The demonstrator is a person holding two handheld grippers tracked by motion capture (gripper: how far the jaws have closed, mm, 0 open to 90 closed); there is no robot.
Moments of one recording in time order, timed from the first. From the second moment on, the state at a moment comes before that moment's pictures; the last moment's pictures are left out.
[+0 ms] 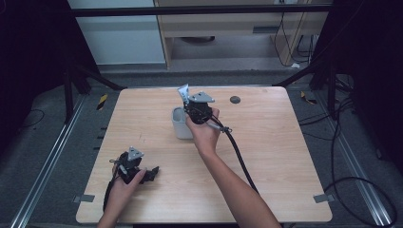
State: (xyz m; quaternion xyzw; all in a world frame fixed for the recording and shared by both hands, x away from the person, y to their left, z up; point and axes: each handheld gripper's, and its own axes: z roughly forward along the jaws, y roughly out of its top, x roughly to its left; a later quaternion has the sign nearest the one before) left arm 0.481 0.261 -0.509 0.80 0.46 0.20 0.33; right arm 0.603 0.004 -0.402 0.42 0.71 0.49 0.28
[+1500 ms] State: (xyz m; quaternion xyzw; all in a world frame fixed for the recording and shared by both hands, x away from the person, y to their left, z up) left arm 0.481 0.262 -0.509 0.80 0.46 0.20 0.33; right arm 0.606 0.007 -0.416 0.42 0.73 0.47 0.27
